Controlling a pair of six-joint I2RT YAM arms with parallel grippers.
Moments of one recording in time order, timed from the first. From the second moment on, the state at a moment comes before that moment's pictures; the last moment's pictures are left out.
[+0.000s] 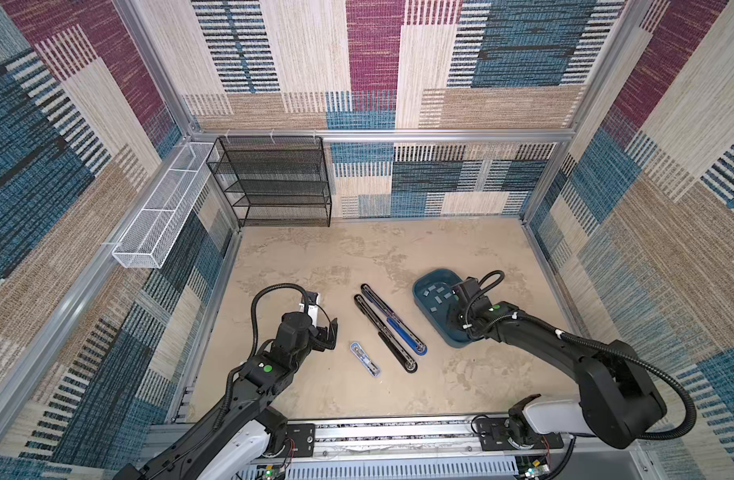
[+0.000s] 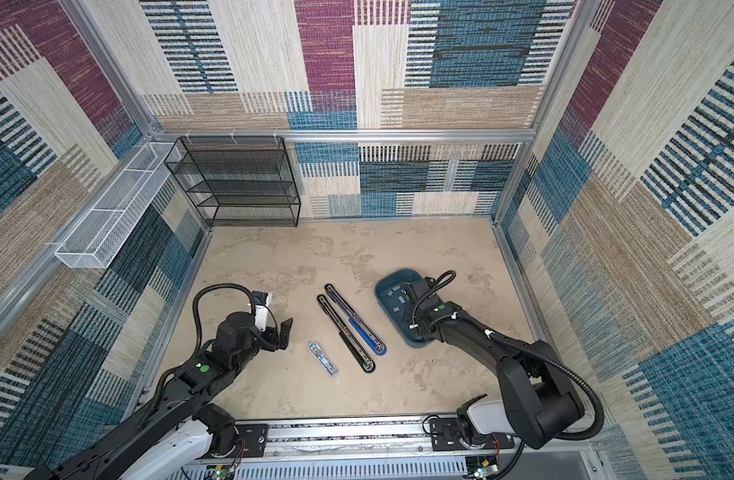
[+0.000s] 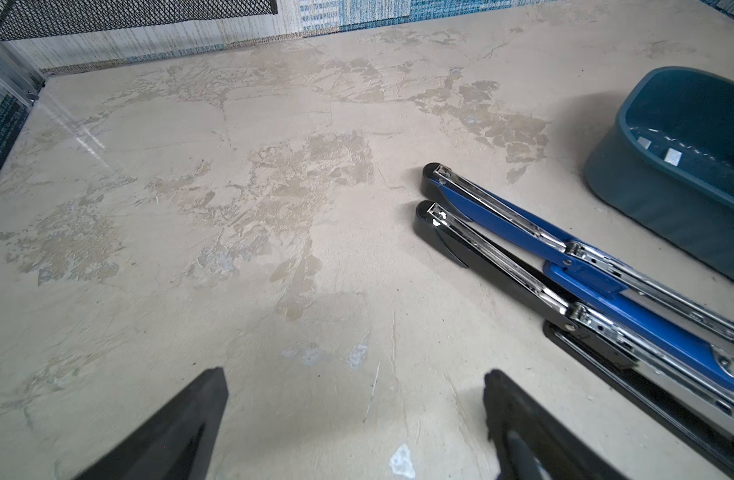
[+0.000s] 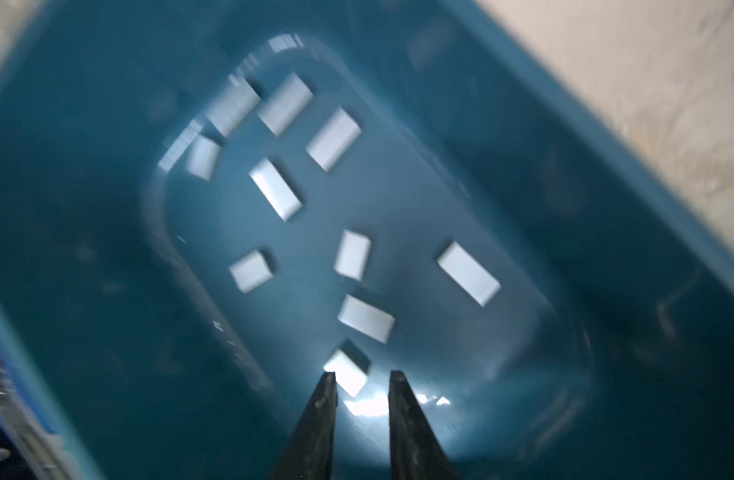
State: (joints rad) left arm -0.53 0.77 0.44 -0.24 -0.26 -0.15; right arm 0.45 1.36 0.70 -0.44 0.15 0.66
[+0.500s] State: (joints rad) left arm -0.53 0.81 0.45 -0.24 -0.23 -0.15; right arm 0.51 1.34 0.62 -0.35 0.00 0.72
